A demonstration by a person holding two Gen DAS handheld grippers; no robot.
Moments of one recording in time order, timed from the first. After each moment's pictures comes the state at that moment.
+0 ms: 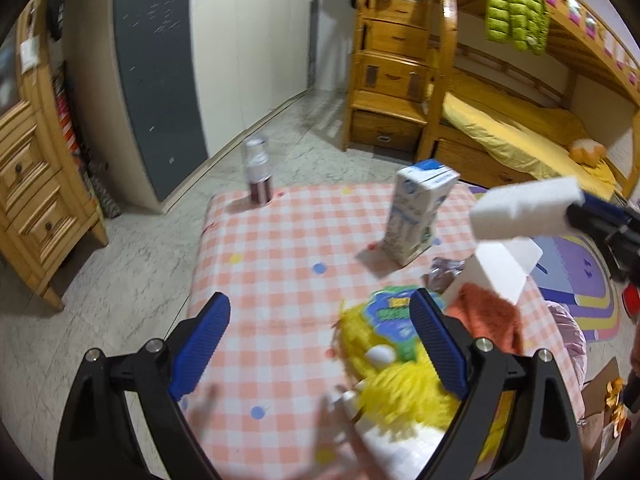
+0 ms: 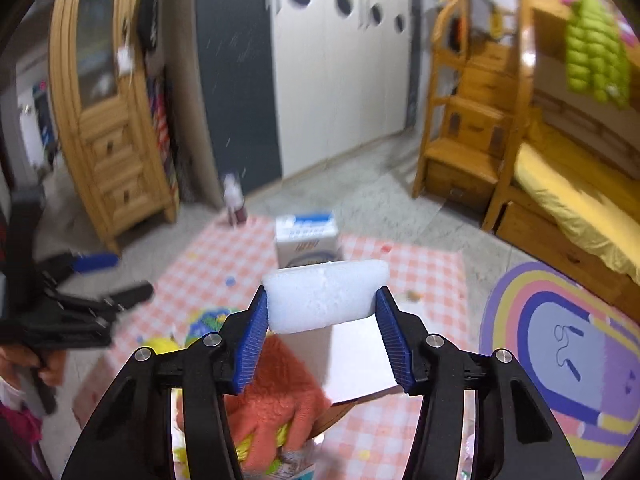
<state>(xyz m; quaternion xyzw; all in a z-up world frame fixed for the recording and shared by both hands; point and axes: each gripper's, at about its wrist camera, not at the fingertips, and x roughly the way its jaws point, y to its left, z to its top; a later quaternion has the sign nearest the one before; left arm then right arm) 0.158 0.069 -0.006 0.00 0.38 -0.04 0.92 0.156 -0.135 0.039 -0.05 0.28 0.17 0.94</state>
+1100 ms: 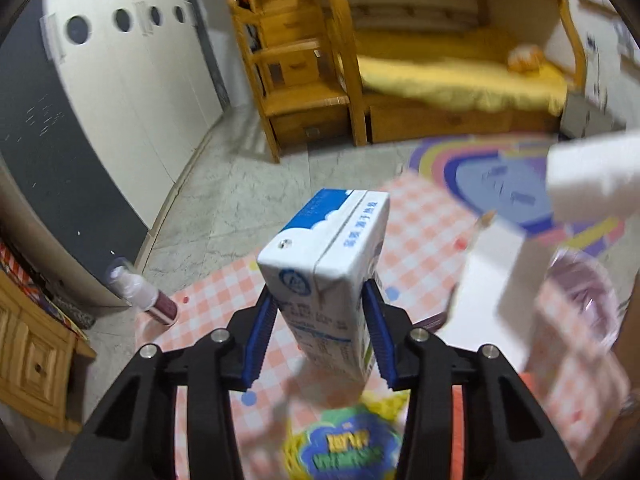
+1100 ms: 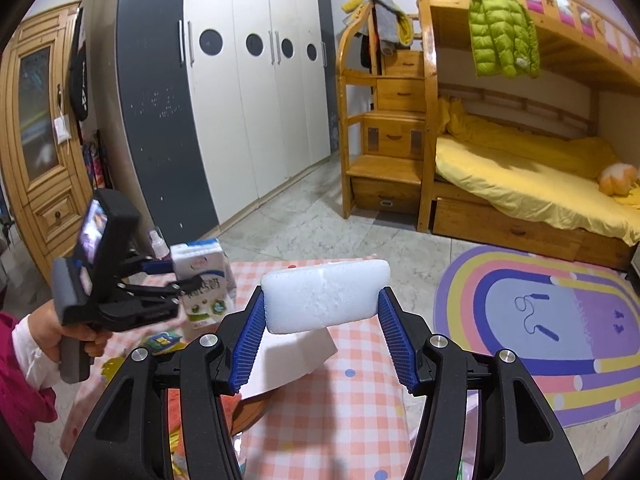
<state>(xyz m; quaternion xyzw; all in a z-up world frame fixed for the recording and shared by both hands) 0.252 -0.028 -0.007 0.14 0.37 -0.14 0.91 0.133 -0.212 0.044 0.02 0.25 0.07 0.97</state>
